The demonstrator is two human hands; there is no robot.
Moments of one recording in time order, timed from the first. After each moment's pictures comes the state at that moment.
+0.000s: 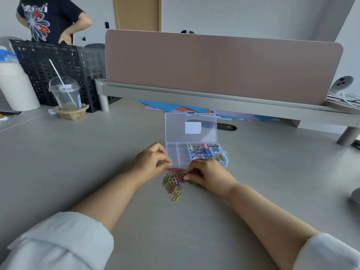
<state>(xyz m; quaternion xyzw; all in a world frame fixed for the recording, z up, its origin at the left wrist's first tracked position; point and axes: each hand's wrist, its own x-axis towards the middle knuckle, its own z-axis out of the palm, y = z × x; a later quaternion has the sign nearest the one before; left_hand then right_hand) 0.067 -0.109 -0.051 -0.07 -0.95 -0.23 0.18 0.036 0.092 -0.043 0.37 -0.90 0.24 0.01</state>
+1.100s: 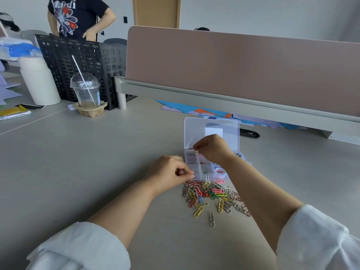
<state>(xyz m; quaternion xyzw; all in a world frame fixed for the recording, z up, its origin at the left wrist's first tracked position) 0.061 -0.117 -0.056 -0.08 -0.92 -0.34 0.17 -0.032 0.015 -0.008 0.19 -0.92 0.33 -0.03</state>
